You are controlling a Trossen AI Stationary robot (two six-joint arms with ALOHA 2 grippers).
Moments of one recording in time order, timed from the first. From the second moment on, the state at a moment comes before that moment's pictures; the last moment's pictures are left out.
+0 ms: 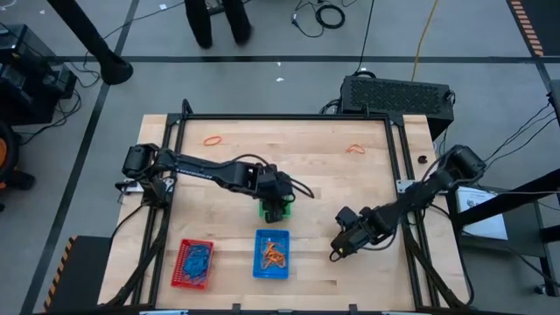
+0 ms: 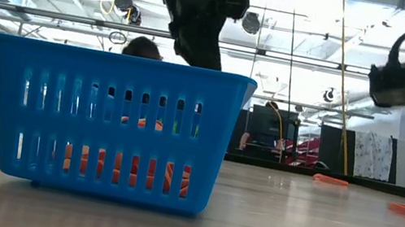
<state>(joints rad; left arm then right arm) -0.07 1.80 1.39 -0.60 -0.09 -0.15 0.55 1.51 0.78 -0.61 0.17 1.38</state>
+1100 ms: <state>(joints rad) -0.09 1.62 1.10 0.14 0.18 -0.26 0.48 1.26 0.78 -0.15 0.10 1.21</state>
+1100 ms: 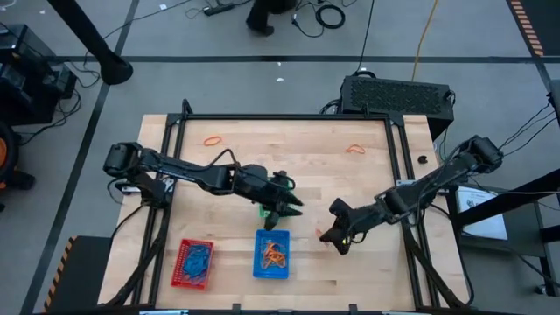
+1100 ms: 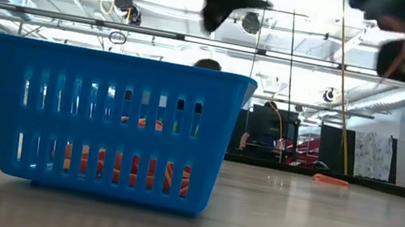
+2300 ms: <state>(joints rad) -0.11 1.66 1.11 0.31 0.31 -0.26 0.19 1.24 0.78 0.23 -0.19 1.01</state>
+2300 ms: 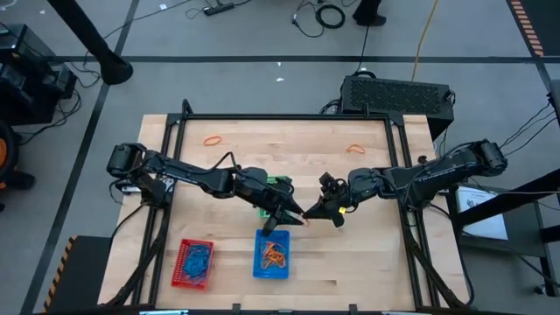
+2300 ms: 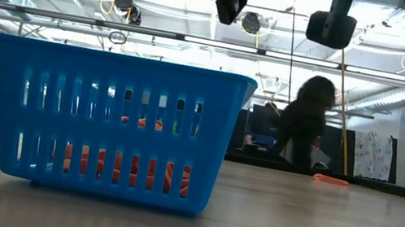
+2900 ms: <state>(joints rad) -0.11 1.66 1.11 0.25 0.23 -0.26 0.17 1.24 0.78 0.22 -0.22 0.98</state>
